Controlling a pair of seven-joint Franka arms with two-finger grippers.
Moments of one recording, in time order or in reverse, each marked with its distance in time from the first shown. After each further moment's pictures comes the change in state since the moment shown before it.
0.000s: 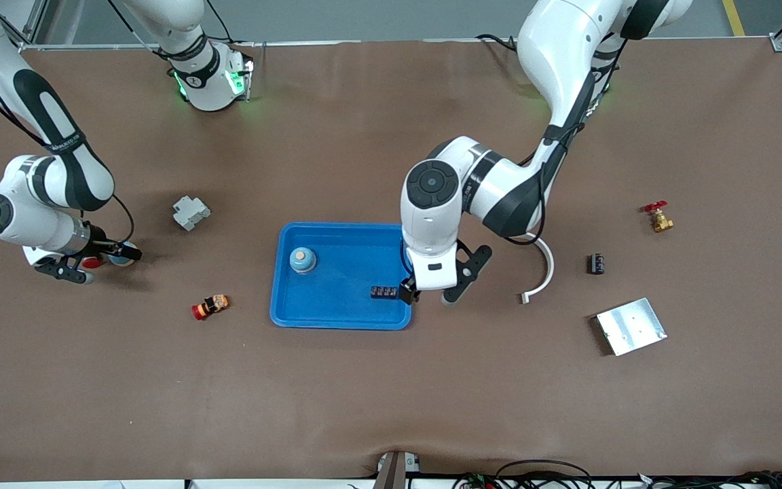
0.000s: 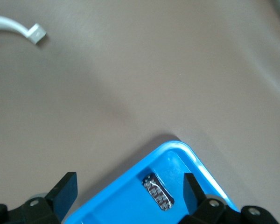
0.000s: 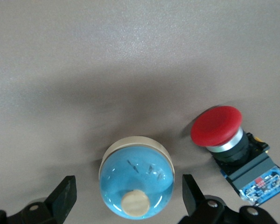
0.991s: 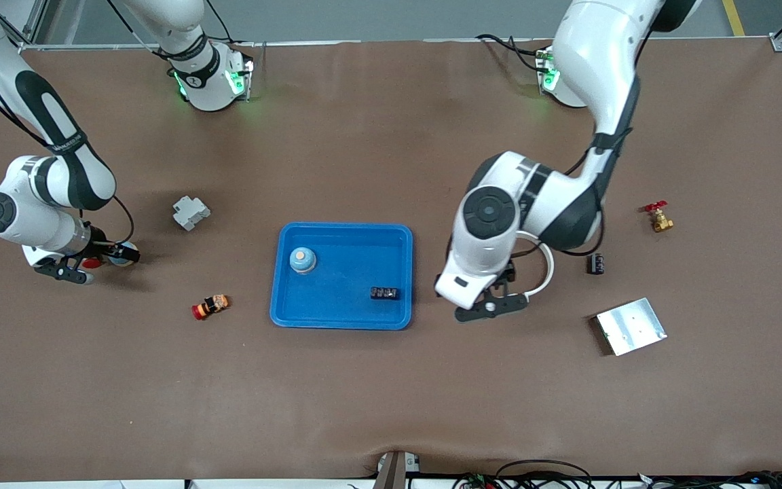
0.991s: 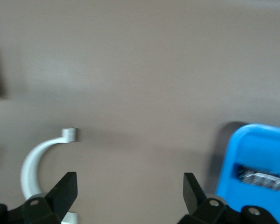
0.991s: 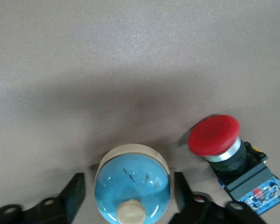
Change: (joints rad) left arm 0.126 -0.124 0.001 -0.163 0.000 -0.041 0.829; right arm -0.003 0.009 -0.003 -0.005 -0.020 0.037 0.000
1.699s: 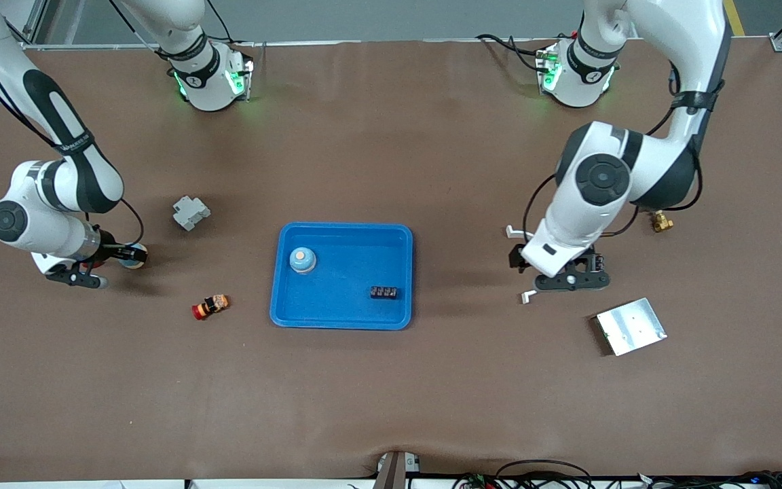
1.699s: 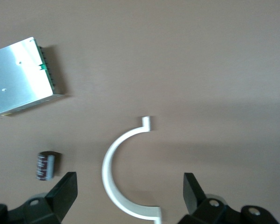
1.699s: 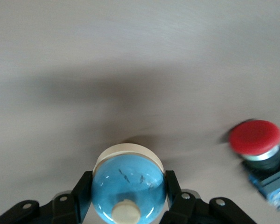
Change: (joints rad) left arm 0.175 -0.317 -0.001 -0.545 0.000 0.260 0.278; right arm 0.057 -0.018 0.081 0.086 -0.001 -0.185 0.030
